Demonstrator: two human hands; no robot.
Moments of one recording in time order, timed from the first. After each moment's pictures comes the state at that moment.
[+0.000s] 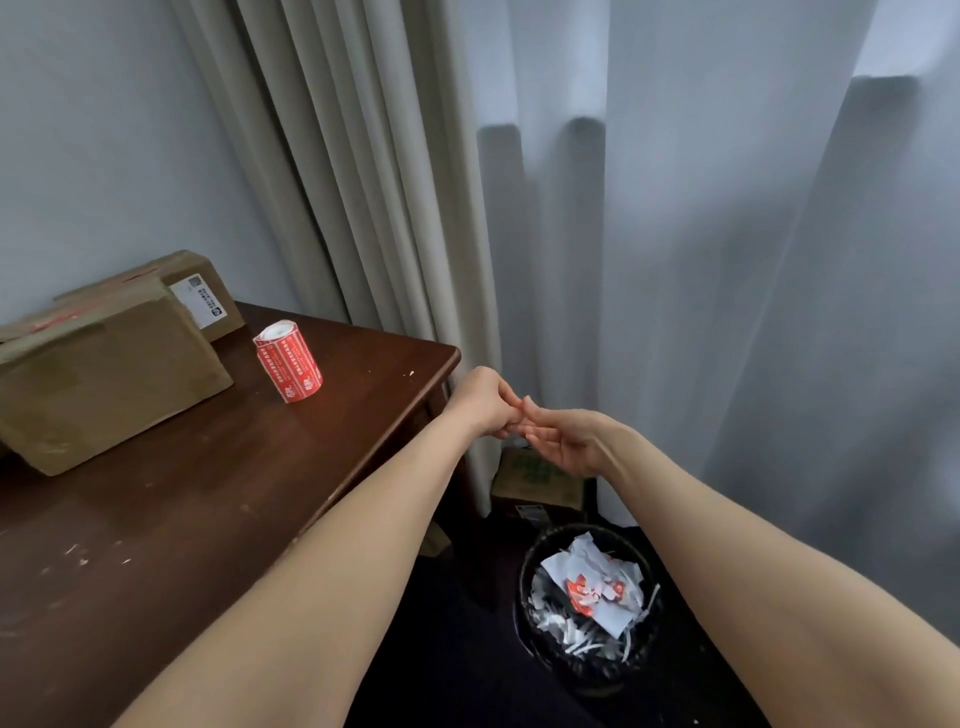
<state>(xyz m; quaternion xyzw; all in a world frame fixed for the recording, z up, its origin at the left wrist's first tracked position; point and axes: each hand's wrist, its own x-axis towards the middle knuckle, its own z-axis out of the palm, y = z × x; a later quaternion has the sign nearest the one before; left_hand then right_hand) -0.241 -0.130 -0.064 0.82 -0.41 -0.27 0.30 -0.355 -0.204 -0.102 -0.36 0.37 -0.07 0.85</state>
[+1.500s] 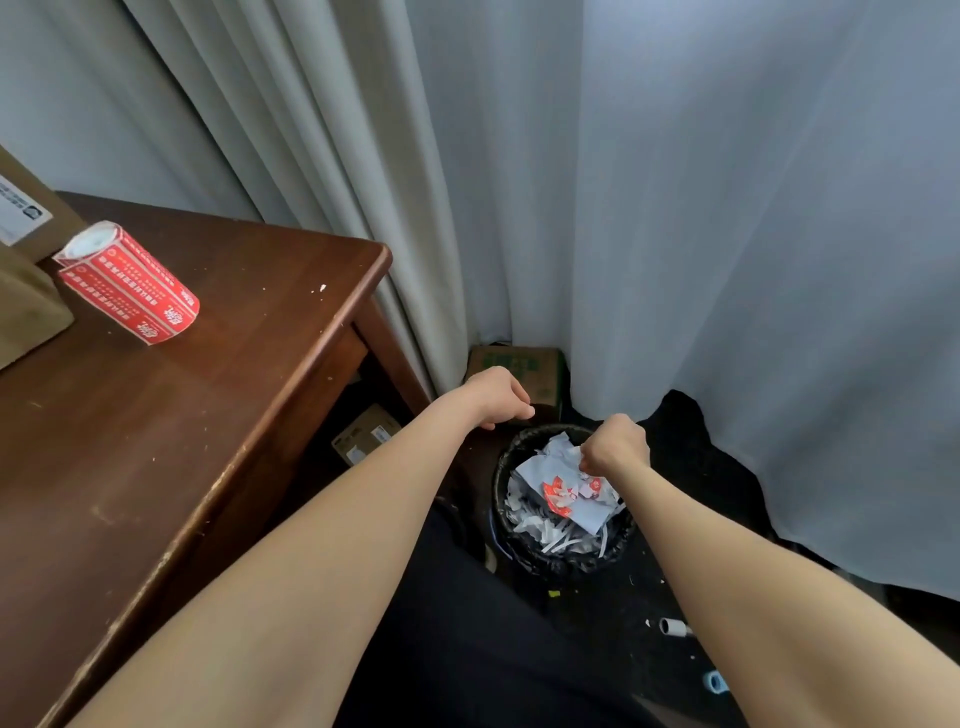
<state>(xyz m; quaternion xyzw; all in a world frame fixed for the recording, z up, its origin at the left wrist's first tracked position) -0.250 -0.173 -0.192 0.80 -0.41 -0.42 0.10 -0.400 -0.217 -0.273 -0.61 0.68 0.02 0.40</state>
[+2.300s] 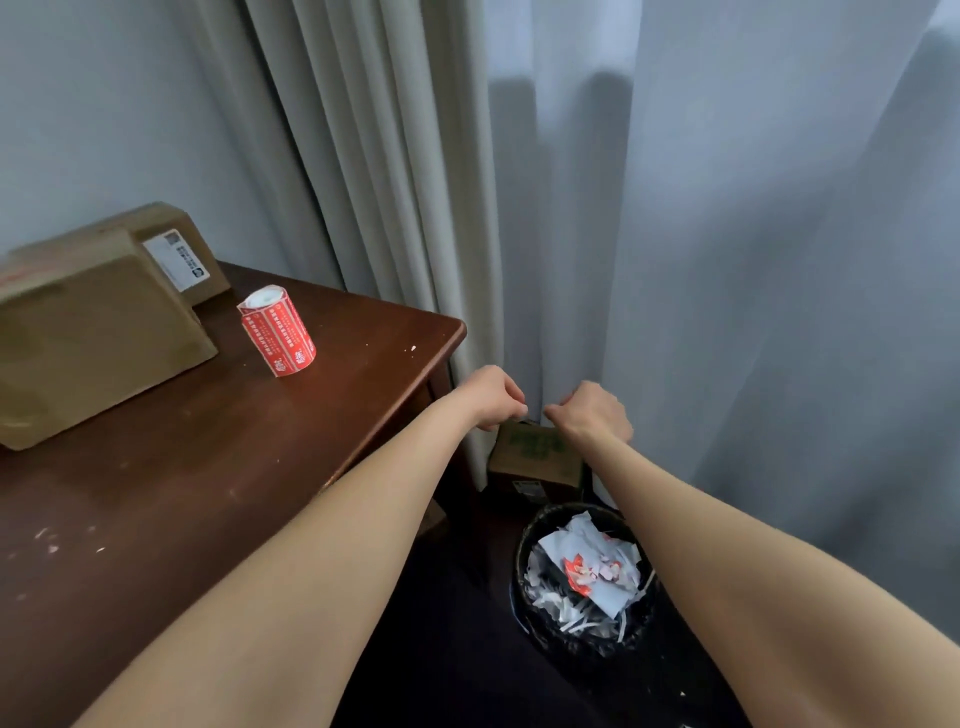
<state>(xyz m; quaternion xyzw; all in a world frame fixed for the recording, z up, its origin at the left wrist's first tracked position) -0.221 -0.142 -0.100 0.82 -0.42 -0.31 0.22 -0.327 -0.223 -0.158 -0.72 0.60 -0.09 0.33</state>
